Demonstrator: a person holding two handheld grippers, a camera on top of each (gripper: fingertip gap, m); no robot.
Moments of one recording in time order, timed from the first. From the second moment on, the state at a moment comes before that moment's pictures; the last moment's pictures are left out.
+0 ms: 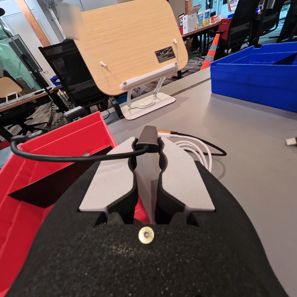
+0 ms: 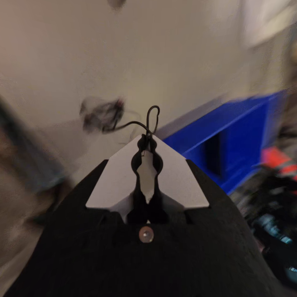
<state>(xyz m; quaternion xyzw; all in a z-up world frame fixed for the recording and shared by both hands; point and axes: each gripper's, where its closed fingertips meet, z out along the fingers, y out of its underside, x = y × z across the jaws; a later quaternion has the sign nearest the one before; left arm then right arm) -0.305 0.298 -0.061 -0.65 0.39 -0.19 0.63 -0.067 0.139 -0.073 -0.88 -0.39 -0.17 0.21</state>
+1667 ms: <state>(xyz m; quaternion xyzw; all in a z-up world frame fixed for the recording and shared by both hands) -0.290 0.281 -0.067 -0.65 0.41 -0.23 0.60 -0.043 0.135 -0.190 -0.94 0.03 -0.01 0.34</state>
